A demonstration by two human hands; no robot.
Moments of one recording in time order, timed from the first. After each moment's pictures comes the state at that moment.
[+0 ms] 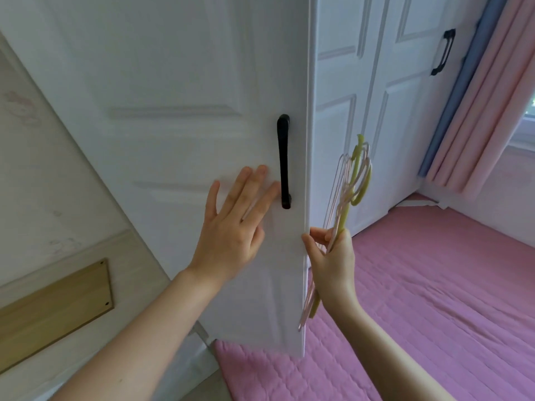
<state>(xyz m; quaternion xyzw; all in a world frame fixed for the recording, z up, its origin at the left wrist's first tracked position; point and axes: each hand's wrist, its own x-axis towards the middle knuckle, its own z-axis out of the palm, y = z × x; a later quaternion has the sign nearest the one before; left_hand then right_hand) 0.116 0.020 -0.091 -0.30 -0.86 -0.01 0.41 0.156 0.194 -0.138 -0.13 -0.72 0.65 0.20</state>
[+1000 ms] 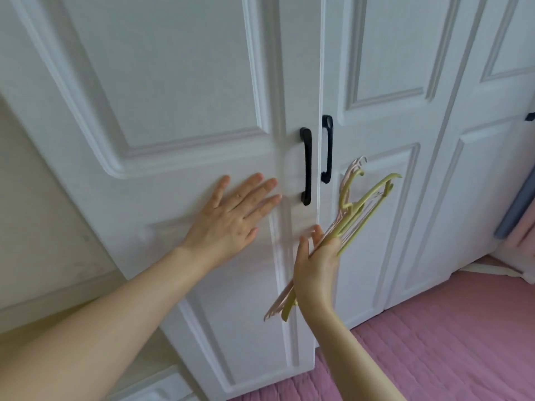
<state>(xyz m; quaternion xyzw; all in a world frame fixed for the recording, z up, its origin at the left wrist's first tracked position) -0.057 -0.016 -0.054 -0.23 -0.84 0.30 0.38 -0.036 0.151 -0.125 -0.07 -0.70 0.69 0.19</state>
